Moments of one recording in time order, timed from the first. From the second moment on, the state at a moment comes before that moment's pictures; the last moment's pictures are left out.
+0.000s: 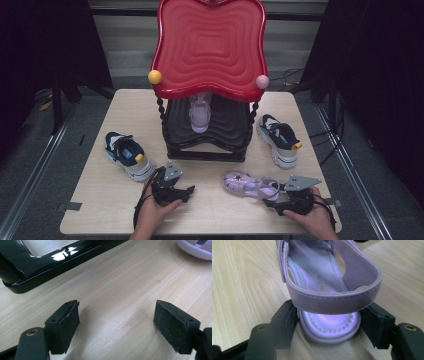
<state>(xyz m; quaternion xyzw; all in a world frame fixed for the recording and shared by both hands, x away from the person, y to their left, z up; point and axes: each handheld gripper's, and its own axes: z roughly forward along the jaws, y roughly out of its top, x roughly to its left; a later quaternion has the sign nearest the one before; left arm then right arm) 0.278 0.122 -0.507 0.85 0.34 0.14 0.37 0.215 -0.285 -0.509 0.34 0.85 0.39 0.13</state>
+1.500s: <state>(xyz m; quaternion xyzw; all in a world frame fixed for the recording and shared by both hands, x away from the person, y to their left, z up) 0.278 0.122 -0.507 0.85 0.34 0.14 0.37 0.215 -0.273 -0.509 0.32 0.85 0.39 0.13</state>
